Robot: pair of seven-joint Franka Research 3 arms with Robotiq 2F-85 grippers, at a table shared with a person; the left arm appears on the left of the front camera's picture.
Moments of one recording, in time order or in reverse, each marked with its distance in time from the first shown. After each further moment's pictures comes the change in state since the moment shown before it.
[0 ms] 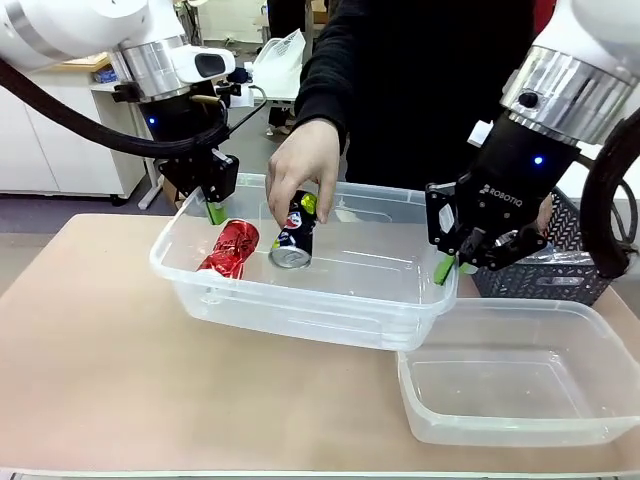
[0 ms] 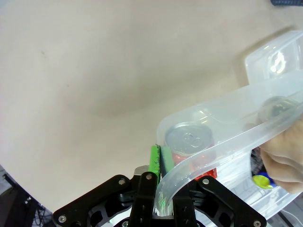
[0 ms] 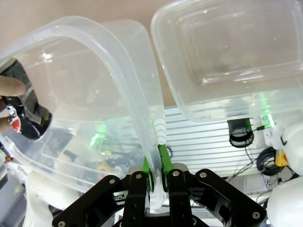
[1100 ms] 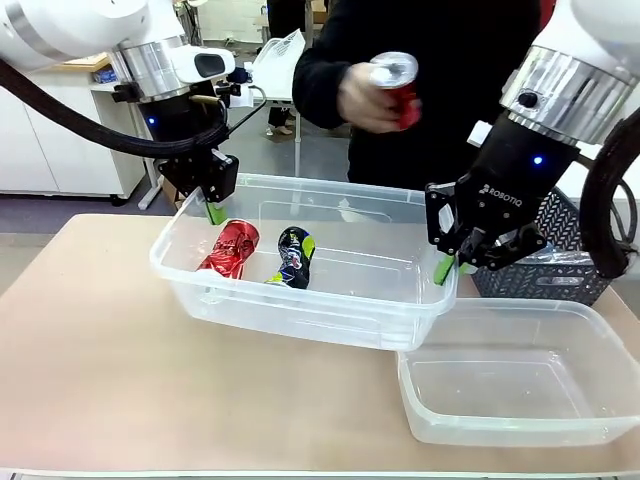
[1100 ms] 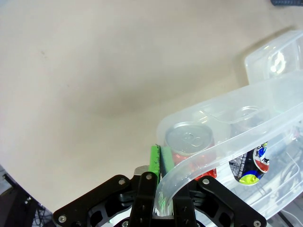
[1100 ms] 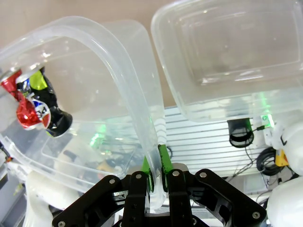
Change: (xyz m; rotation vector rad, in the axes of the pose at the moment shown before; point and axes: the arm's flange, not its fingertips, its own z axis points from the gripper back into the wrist) left arm 0.000 0.000 0.000 0.000 0.000 0.000; right arm 0.000 0.000 0.000 0.000 0.000 0.000
